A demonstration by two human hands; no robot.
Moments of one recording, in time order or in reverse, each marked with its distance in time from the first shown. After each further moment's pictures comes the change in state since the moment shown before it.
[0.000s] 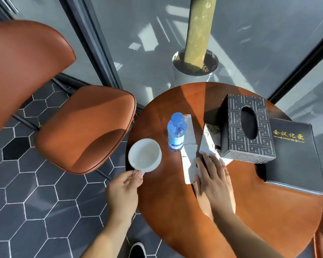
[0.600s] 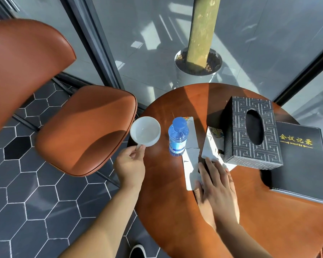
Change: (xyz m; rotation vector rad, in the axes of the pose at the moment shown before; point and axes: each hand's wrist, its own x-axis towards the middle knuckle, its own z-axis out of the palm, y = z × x) left_hand 0.078 0.004 0.051 0.069 0.133 0.177; right_hand -0.001 0.004 0.005 0.010 -0.001 0.008
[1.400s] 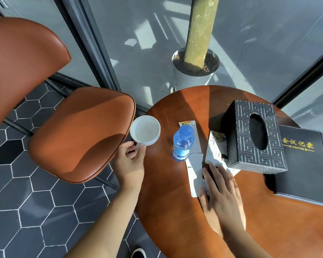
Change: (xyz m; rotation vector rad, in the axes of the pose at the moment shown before) left_hand 0.019 0.010 -0.003 -0.044 0.023 0.052; right_hand 0.002 -0.003 -0.006 0.019 0.002 0.006
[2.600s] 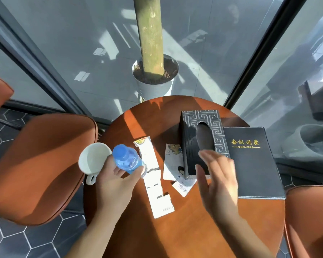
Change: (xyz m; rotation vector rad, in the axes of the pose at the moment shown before) left_hand -0.041 0.076 0.057 0.033 -0.441 0.267; right_hand 0.063 0.053 -0.091 0.304 0.372 0.154
